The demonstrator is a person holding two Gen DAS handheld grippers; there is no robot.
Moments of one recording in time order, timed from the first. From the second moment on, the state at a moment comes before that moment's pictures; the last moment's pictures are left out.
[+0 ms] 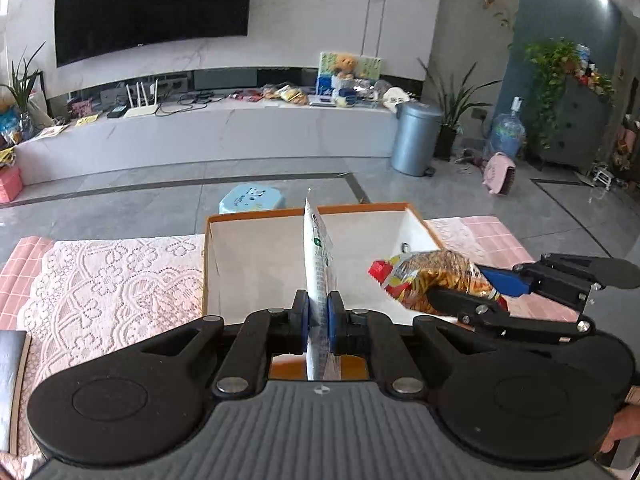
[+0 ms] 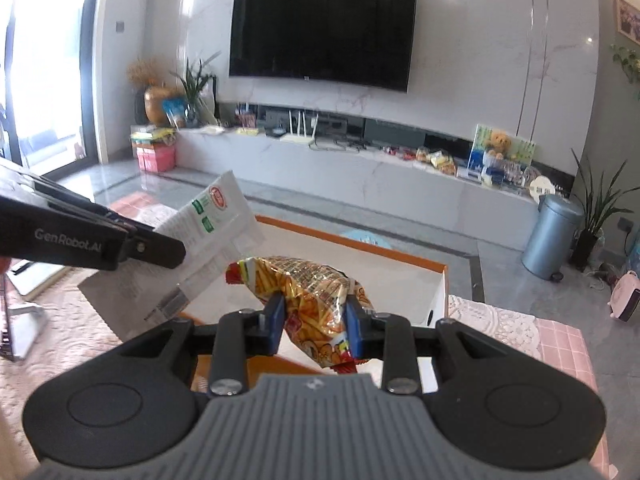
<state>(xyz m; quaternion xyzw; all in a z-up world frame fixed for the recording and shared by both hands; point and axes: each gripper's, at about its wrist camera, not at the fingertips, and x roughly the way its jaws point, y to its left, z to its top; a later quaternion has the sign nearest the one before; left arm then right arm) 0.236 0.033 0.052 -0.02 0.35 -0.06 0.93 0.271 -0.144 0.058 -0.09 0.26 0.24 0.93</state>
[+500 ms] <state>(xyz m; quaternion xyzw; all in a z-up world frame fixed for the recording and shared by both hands) 0.327 0.046 -0.003 0.02 0.46 -0.03 0.89 0.378 -0.093 0.006 -0.10 0.42 0.24 0.87</state>
